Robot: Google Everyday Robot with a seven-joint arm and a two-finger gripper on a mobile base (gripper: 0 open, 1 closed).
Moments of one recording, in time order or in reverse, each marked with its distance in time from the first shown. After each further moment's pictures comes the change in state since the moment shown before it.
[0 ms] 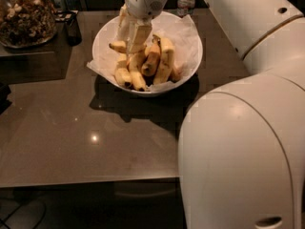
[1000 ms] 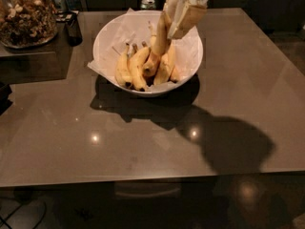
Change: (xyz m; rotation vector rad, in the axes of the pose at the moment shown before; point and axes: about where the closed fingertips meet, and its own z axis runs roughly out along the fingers) arm 0.010 0.083 -0.118 0.176 0.089 0.198
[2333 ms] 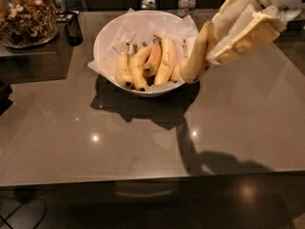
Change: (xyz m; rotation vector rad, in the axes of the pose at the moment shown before) arm -0.015 0.125 -0.086 0.012 -0.211 0.286
